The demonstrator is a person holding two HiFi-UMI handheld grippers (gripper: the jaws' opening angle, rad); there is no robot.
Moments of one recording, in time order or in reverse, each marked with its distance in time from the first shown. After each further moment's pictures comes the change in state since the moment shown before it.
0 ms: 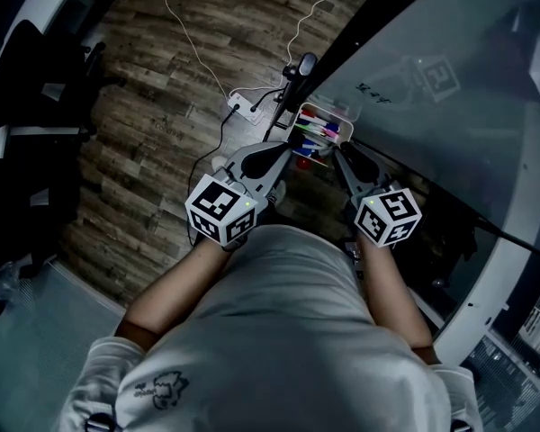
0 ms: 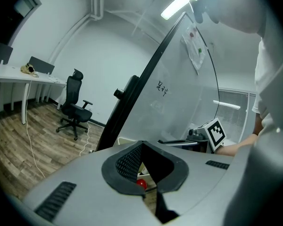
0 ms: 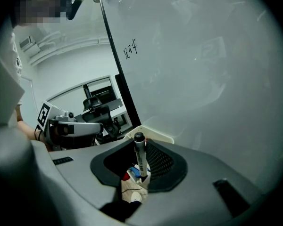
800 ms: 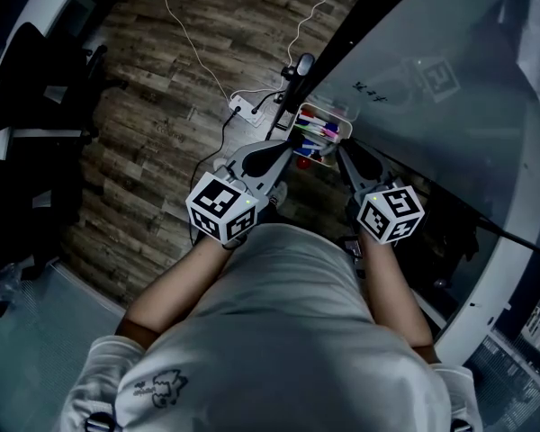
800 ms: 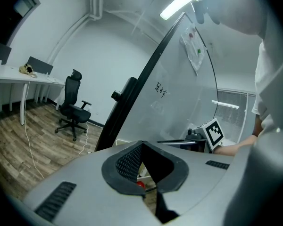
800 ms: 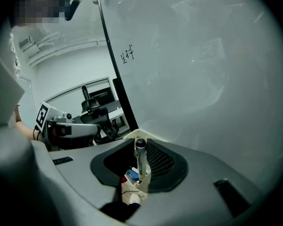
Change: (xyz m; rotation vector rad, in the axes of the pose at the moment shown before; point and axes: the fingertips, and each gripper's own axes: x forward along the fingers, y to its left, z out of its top) left arm 0.001 -0.003 0.004 0.007 -0.001 -0.014; right arm -0.003 -0.007 0.007 0.006 -0.024 -0.019
